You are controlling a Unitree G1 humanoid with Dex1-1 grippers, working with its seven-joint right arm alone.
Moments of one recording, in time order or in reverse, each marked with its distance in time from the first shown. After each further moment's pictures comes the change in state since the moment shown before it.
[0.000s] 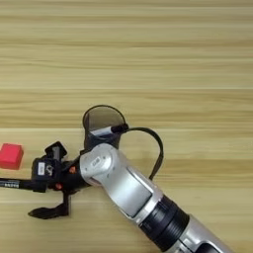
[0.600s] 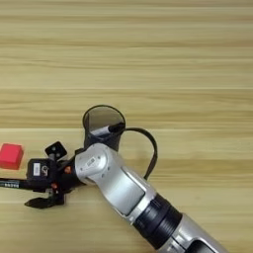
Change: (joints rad) arm -0.013 0.023 0.002 0.052 -0.030 -0.067 -0.001
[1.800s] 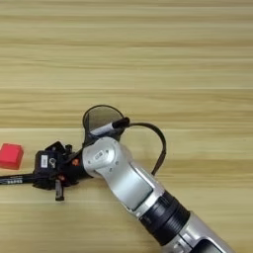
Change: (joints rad) arm 0.004 -0.026 -0.069 -0.091 0.002 0.012 0.029
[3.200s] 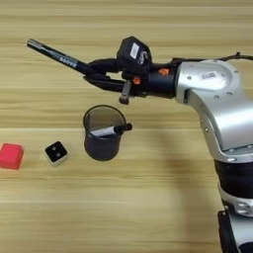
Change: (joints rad) arm -0.196 -0.281 -0.661 -0.163 0.419 0.188 0.064
